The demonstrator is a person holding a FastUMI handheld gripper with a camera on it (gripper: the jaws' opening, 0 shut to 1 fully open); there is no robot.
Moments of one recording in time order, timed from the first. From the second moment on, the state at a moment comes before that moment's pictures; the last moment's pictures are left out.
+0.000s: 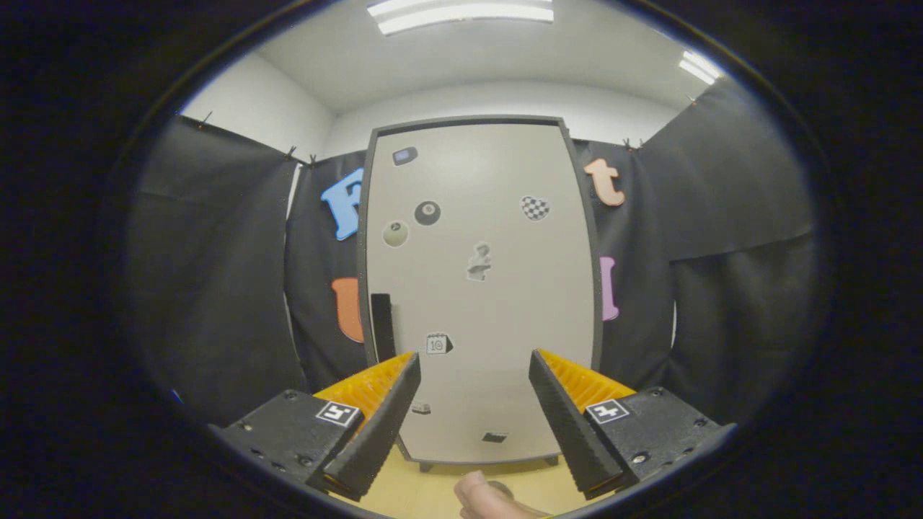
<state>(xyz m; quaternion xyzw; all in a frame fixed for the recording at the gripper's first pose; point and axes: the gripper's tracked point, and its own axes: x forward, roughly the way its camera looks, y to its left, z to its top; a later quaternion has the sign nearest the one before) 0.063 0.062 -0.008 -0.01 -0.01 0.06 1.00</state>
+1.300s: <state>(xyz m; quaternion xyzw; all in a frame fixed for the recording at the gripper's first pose) 0.230 0.191 -0.049 -0.04 0.05 0.06 1.00</state>
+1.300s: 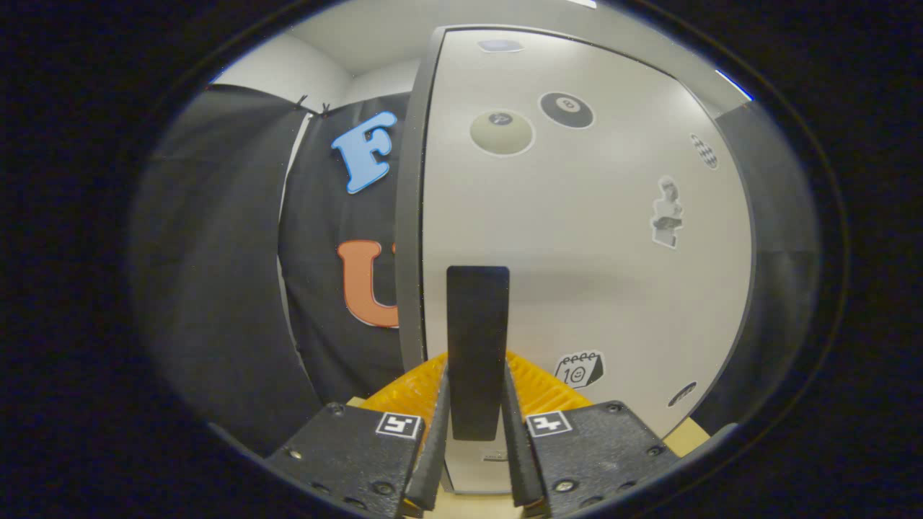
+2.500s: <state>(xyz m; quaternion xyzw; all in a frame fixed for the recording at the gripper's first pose) 0.151 0.145 -0.047 -0.04 0.11 0.18 0.98</state>
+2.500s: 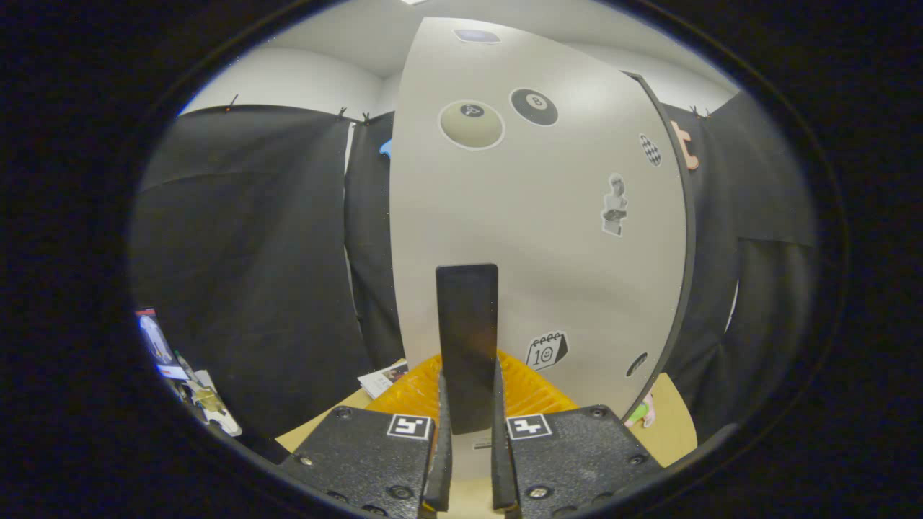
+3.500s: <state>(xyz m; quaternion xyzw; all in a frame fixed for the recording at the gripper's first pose) 0.133 0.063 -0.028 -0.05 0.07 0.10 0.99</state>
